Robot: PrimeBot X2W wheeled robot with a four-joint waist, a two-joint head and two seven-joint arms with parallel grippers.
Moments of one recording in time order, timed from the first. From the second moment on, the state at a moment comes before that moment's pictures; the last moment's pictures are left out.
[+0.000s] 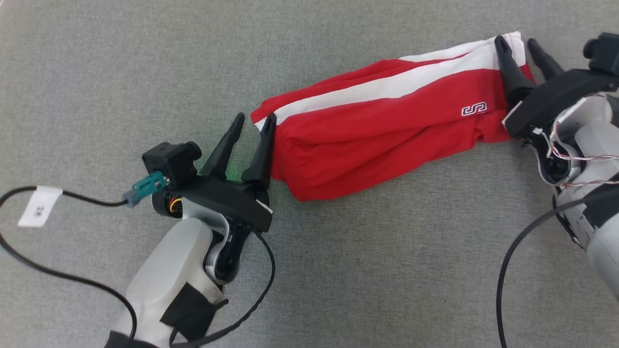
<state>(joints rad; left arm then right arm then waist) -0.81 0.05 -0.49 0.51 -0.74 -0.04 -0.24 -1.07 -0.46 0.76 0.83 0.95 0.13 -0.14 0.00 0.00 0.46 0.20</state>
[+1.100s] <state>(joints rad) -0.15 0.21 -0.26 -0.08 -0.35 0.20 -0.26 -0.15 -0.25 0.19 0.02 0.28 0.13 -0.26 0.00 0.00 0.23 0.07</state>
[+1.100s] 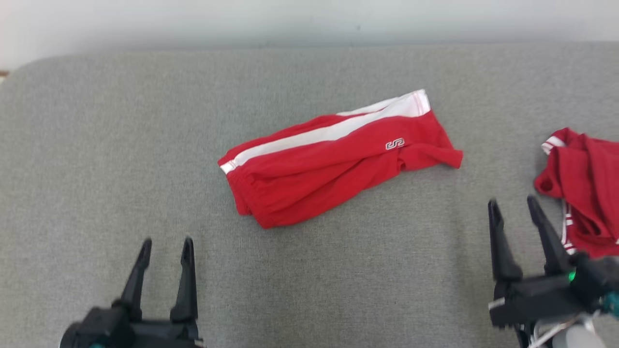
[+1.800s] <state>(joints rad) -0.05 0.21 -0.25 -0.06 -0.35 0.20 -0.26 0.05 -0.18 0.16 -0.12 0.22 0.13 -0.21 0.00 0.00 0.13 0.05</state>
